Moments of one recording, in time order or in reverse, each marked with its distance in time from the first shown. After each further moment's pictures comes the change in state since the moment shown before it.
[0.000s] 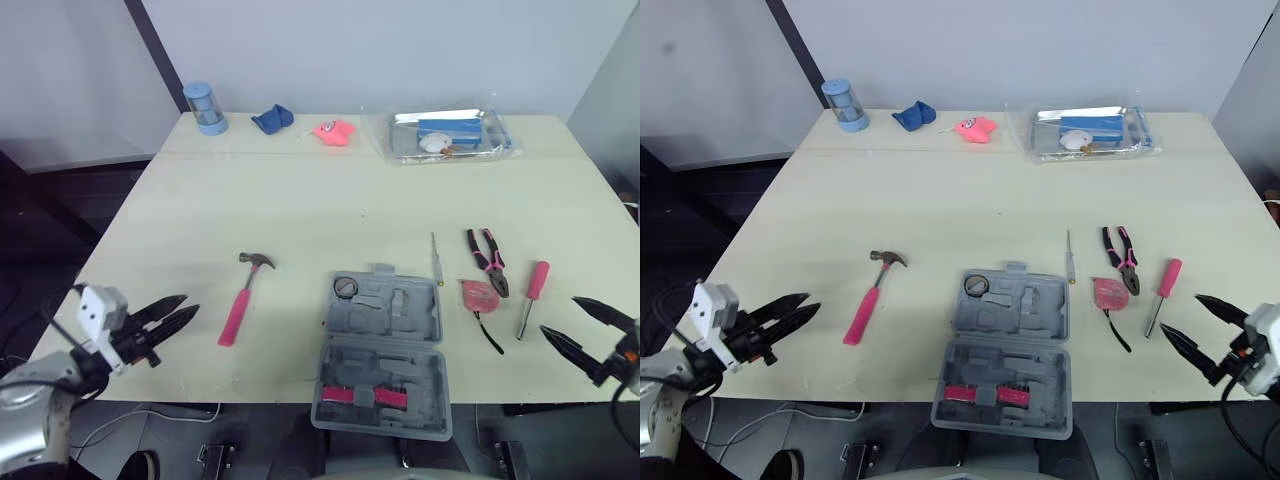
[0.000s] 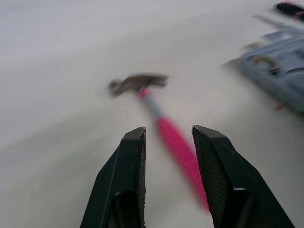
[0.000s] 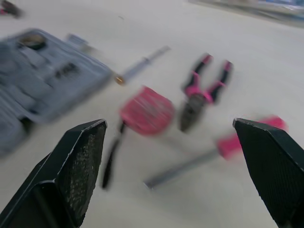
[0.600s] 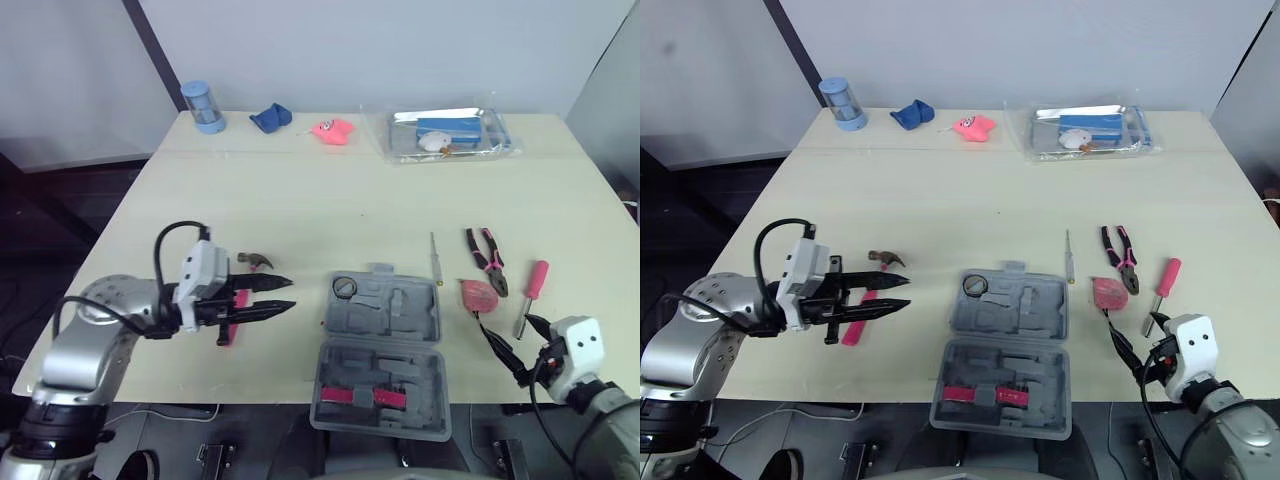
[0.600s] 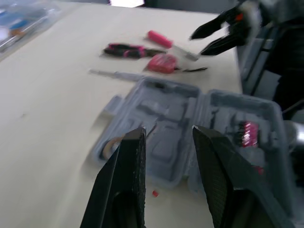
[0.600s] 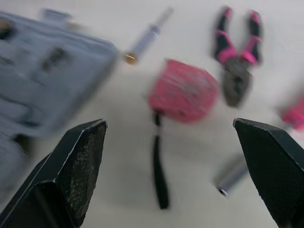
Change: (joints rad) left arm -0.288 0.105 -0.368 -0.429 -0.093 0.207 -0.162; right arm 0.058 0.297 0.274 -0.241 -0.235 0.211 -0.509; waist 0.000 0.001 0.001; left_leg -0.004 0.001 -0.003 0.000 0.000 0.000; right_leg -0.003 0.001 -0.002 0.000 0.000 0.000
